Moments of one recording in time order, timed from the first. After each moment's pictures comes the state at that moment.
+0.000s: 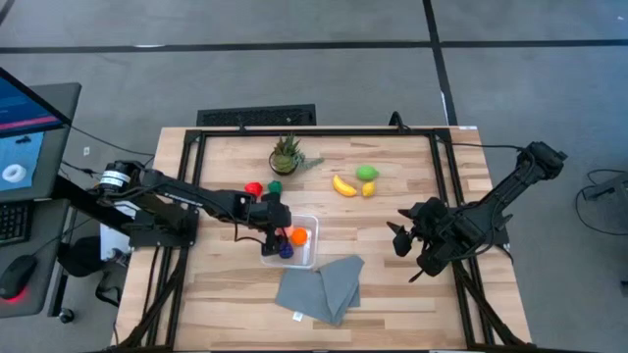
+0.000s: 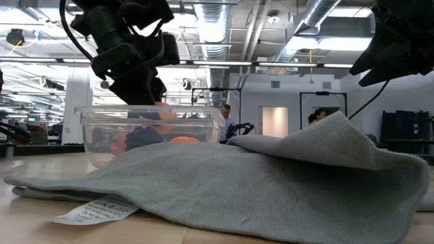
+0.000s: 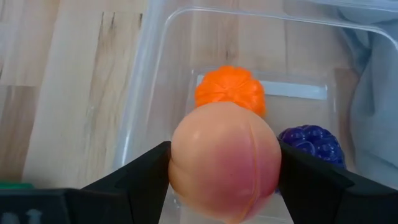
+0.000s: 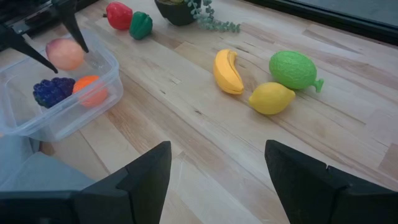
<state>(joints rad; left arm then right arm) -0.08 1.50 0.81 -0.28 -0.06 -0.12 0.71 1.10 0.68 -0.89 0.92 1.39</state>
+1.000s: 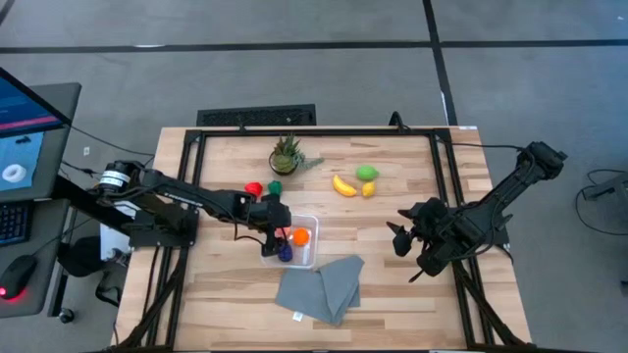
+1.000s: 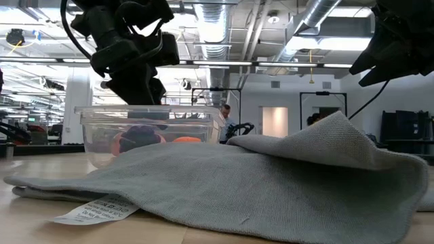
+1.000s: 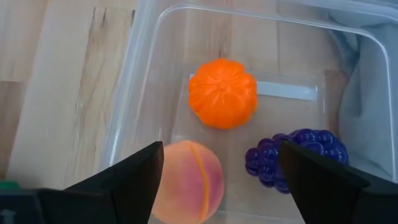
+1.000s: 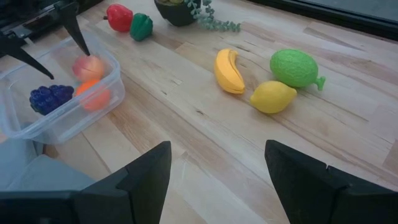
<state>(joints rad) -0.08 1.49 0.81 -0.28 -0.03 -0.15 0.71 1.10 0.68 -0.88 0.92 1.41</state>
